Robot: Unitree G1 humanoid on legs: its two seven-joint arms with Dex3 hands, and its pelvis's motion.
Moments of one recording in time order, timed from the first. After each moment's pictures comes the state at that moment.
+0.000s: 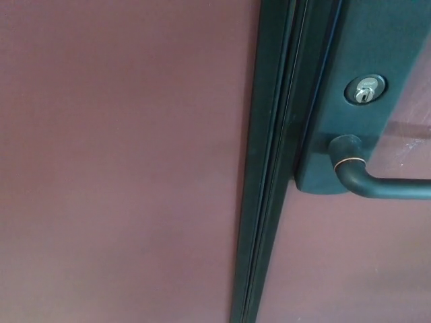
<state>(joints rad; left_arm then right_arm) -0.05 0.49 0.16 1.32 0.10 -0.27 -0.08 0.11 -0.98 -0.77 -0.53 0.65 0.09 0.18</state>
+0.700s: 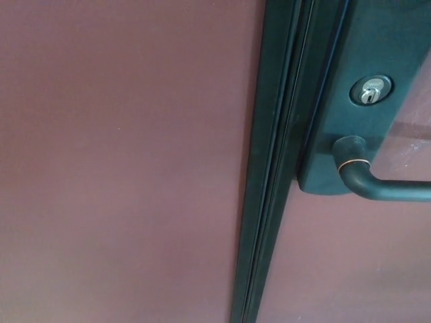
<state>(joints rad) -0.04 0.50 0.17 1.32 0.10 -0.27 -0.09 -0.08 -1.37 -0.43 -0.46 0.71 0.27 0.54</state>
